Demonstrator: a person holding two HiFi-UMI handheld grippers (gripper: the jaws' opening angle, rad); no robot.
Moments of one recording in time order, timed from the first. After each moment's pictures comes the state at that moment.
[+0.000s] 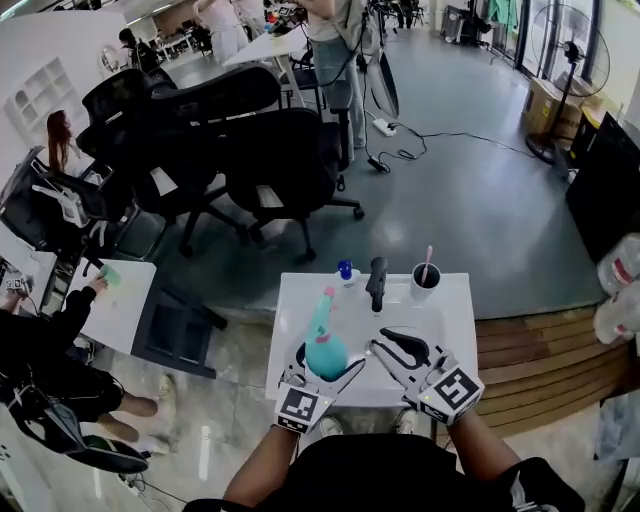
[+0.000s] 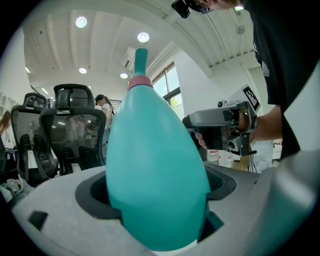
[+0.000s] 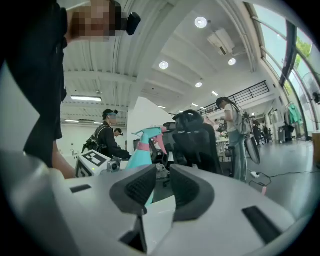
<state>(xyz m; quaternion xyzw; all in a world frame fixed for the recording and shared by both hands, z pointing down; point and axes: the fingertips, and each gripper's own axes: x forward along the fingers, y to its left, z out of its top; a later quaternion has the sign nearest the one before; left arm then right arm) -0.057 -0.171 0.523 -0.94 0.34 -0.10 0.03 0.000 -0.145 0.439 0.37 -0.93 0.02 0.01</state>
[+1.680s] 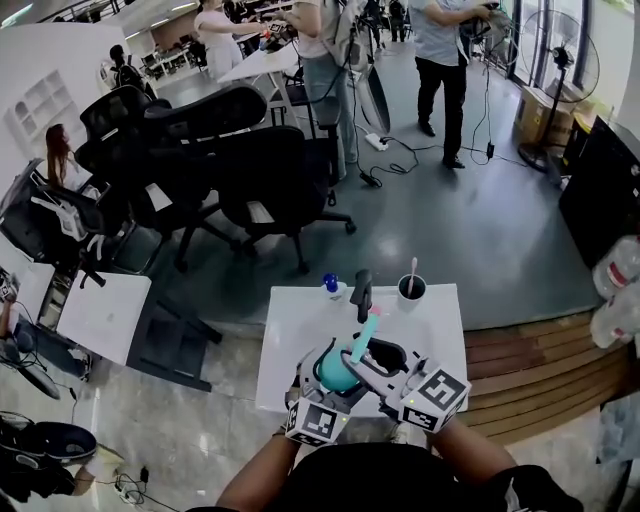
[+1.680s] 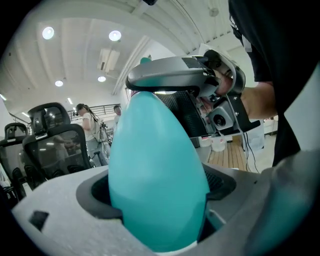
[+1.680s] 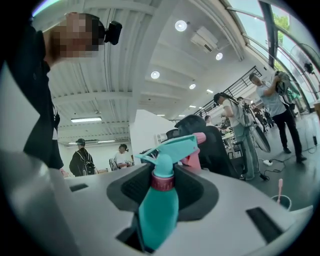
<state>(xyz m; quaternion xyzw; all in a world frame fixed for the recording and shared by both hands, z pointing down) 0.008 -0.143 0.528 -0.93 0.29 -0.17 0.12 -0.007 -0.142 0.399 0.34 -0.93 0.09 -0.07</state>
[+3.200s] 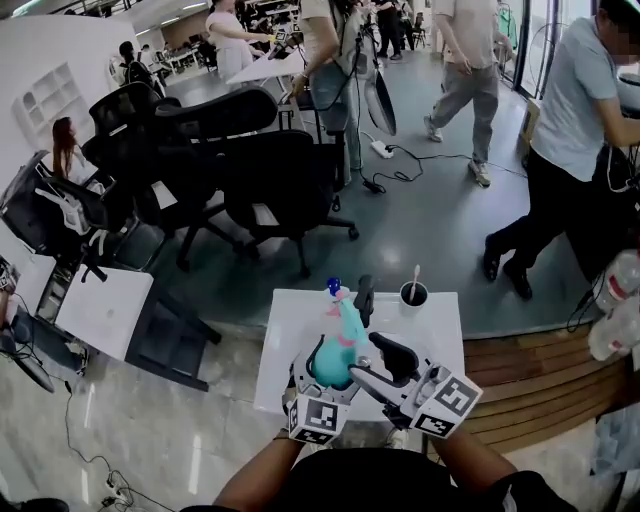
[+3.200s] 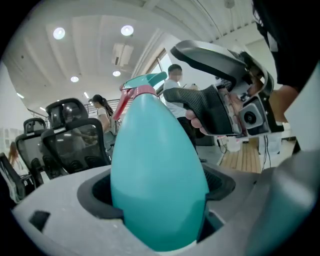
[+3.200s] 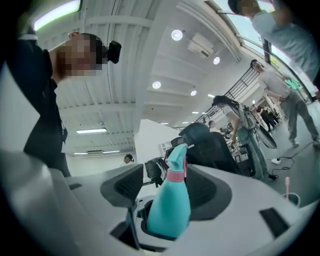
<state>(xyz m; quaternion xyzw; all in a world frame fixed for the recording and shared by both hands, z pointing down) -0.011 -0.167 0.516 -0.90 0.38 -0.18 0.07 0.006 -0.127 0.378 0.31 -0.94 0.09 -0.13</state>
